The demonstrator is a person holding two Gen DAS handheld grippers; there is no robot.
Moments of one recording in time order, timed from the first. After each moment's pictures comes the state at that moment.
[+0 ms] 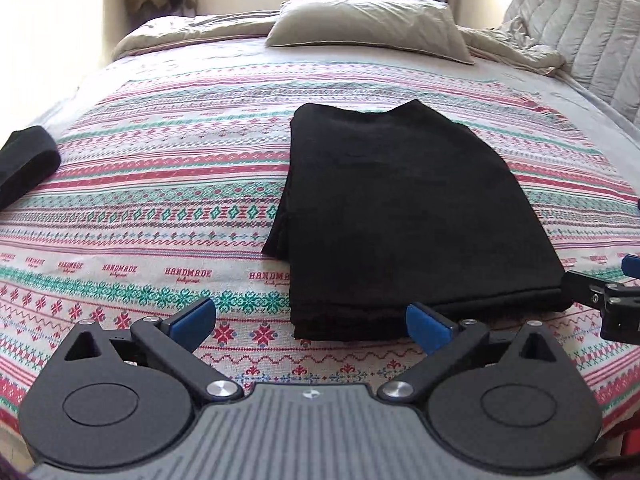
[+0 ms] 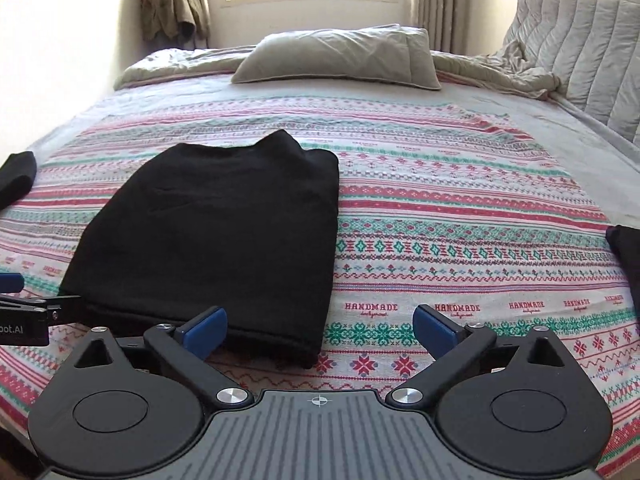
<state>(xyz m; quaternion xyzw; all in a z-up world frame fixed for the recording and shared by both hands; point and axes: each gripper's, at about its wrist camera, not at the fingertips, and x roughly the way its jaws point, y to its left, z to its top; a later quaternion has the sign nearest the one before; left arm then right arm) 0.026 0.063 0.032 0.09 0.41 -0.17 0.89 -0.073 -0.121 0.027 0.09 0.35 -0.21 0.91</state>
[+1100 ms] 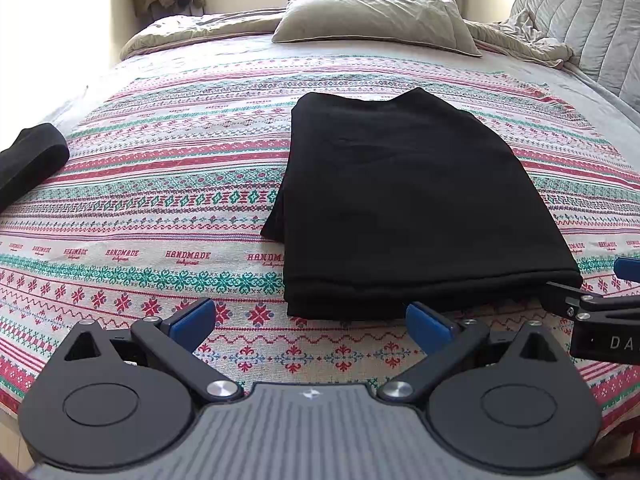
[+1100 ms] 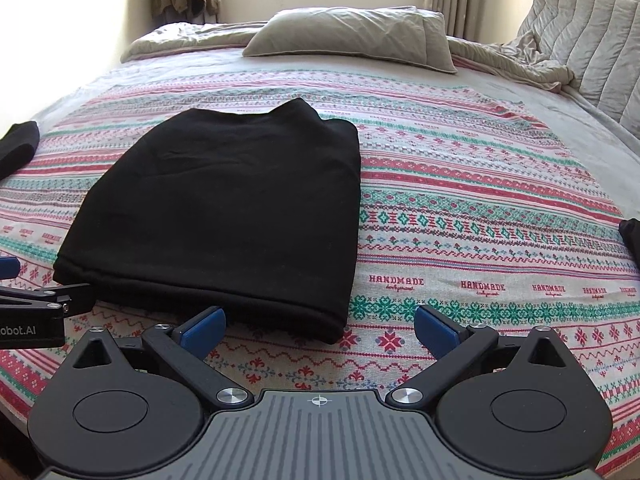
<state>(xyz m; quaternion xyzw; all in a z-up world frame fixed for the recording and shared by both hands) 0.010 0.055 0.027 0.10 0.41 -0.15 0.89 -0.064 -0.107 0.011 0.08 0.38 -0.20 0.90</state>
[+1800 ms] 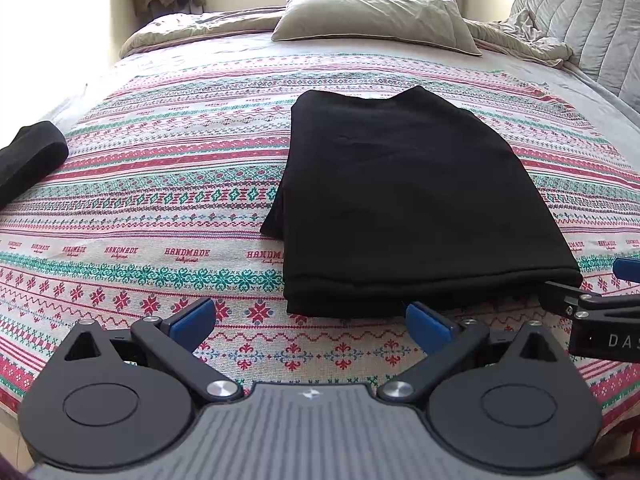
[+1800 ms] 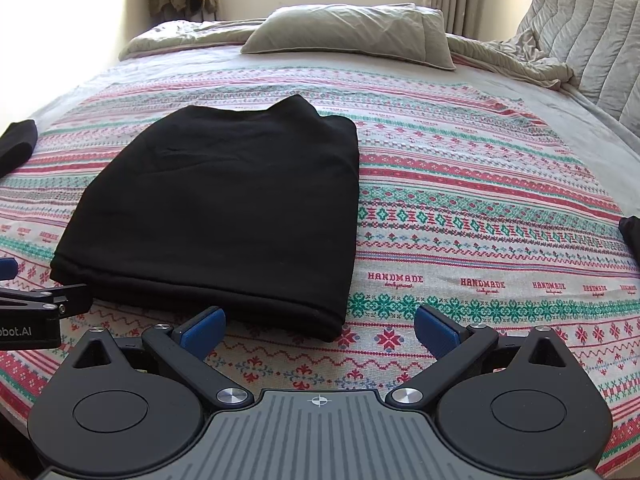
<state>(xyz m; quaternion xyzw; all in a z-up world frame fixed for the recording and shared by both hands) 0.010 0.055 0.026 0.09 0.41 -0.15 0.89 -0.064 -0.108 0.009 0.08 0.38 -0.20 0.90</state>
